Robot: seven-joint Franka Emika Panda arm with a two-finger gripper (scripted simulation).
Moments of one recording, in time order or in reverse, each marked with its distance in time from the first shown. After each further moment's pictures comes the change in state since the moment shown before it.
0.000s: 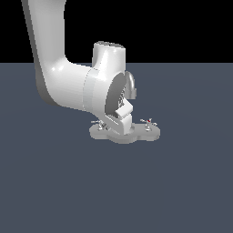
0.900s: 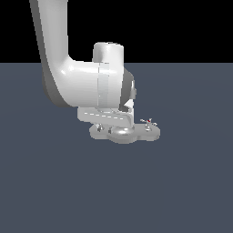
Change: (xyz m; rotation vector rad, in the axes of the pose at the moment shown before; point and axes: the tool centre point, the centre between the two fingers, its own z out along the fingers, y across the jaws) arm -0.013 0.014 0.002 -0.082 -0.126 -0.543
